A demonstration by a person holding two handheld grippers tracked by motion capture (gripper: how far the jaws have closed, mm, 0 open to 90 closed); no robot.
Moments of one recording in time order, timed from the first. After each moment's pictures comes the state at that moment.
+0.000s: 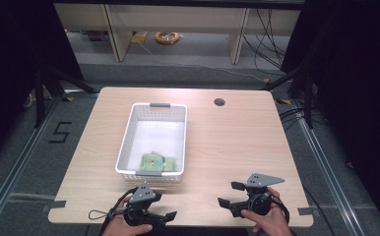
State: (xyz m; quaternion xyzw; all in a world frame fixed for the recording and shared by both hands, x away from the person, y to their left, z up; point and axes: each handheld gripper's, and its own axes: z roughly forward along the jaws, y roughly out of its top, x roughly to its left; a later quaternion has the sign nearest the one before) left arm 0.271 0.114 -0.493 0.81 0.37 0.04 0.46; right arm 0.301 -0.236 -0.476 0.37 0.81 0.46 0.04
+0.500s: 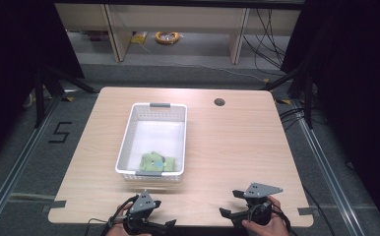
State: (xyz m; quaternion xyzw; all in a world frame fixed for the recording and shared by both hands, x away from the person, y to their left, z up) left arm 0.256 0.114 -0.503 0.82 0.36 0.05 0.44; right arm 0.284 -0.238 -0.493 0.35 0.83 0.44 0.05
